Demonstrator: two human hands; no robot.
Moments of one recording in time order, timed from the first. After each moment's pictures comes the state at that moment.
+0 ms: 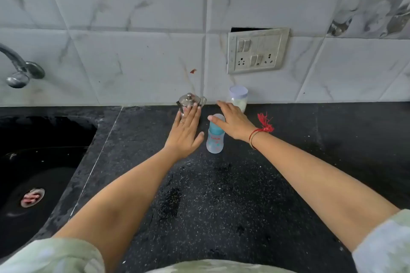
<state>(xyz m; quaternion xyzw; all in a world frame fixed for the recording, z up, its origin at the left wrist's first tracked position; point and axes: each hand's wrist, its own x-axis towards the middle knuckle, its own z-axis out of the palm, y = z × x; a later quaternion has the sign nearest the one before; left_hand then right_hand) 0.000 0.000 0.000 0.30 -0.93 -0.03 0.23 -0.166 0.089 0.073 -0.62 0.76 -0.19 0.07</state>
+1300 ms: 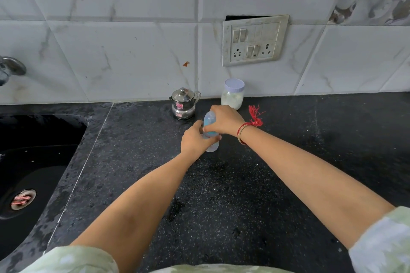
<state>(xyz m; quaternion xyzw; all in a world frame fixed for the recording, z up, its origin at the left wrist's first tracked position) -0.058 0.024 -0.021 0.43 -0.76 -0.40 0.29 -0.166 0.067 0.070 -0.59 0.79 -0.13 0.11</state>
